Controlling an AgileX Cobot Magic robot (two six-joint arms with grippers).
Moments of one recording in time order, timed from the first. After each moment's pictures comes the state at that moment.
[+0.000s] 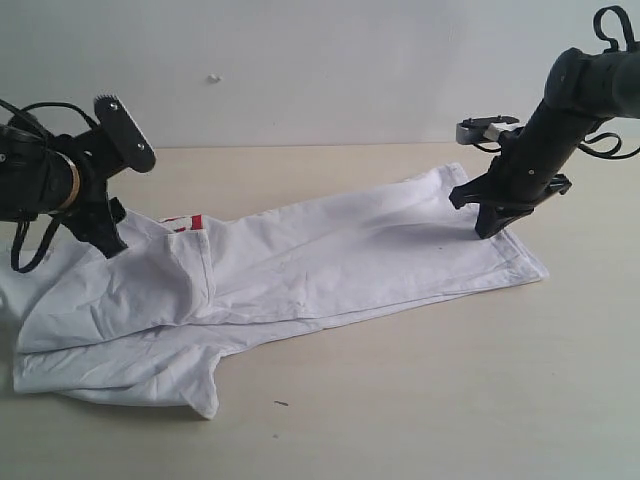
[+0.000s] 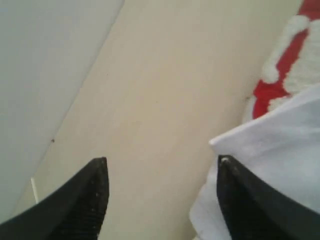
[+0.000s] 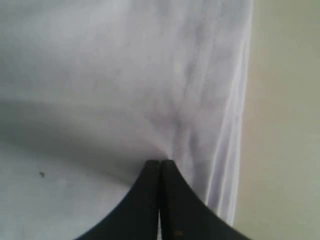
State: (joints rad) left arm -0.33 1.88 -1.03 1.60 0.37 -0.84; right arm -0.10 2.38 -1.83 0.25 0.97 -0.40
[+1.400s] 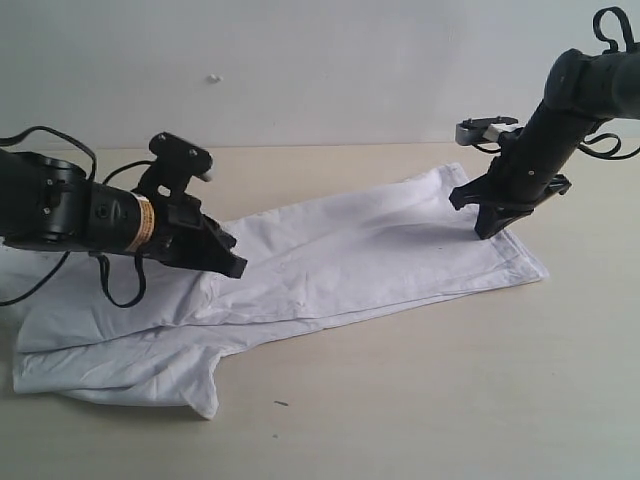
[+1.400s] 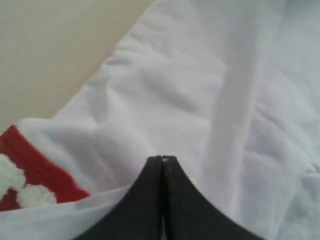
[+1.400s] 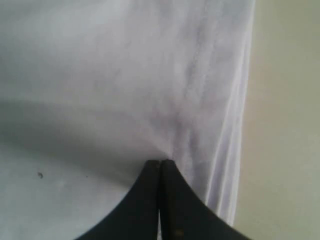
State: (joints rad) left arm -0.37 2.00 -1.03 1.32 -0.26 -1.11; right arm -0.10 2.38 -1.83 0.25 0.97 -0.41
